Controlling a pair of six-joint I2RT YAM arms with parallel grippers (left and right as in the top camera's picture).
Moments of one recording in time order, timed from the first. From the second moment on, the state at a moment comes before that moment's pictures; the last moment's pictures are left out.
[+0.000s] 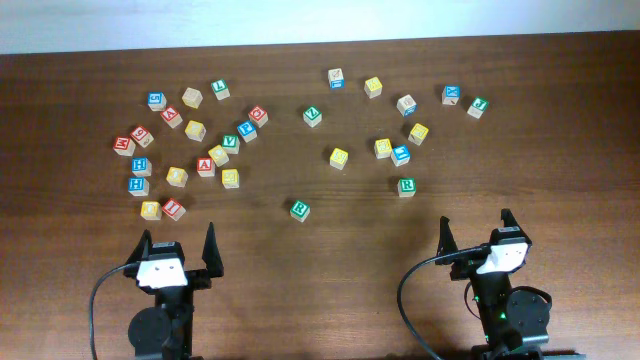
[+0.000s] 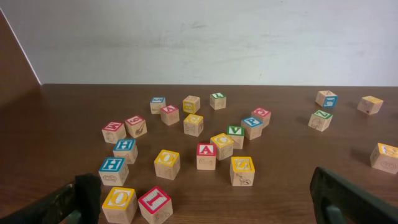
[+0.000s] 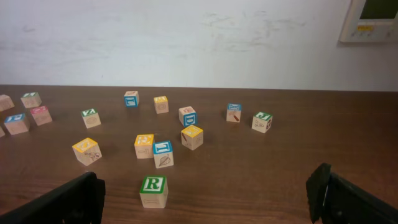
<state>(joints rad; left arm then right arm) 0.06 0.01 0.01 -0.08 -0.01 0.00 0.05 0.01 0.01 -0.07 -0.02 0.03</state>
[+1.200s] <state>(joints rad) 0.07 0.02 0.07 0.50 0.53 -0.12 0.05 0.02 0.01 -0.07 -0.02 0.03</state>
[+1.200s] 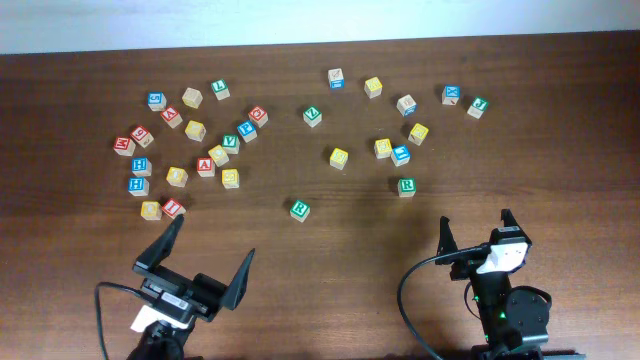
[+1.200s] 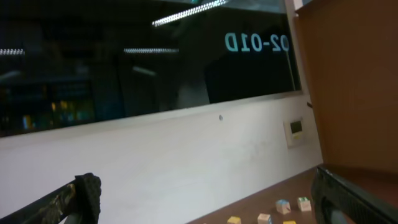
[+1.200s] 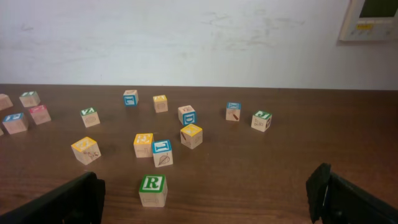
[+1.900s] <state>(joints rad) 0.07 0.98 1.49 -1.04 0.57 -0.08 0.05 0.02 0.01 -0.07 -0.02 0.03</state>
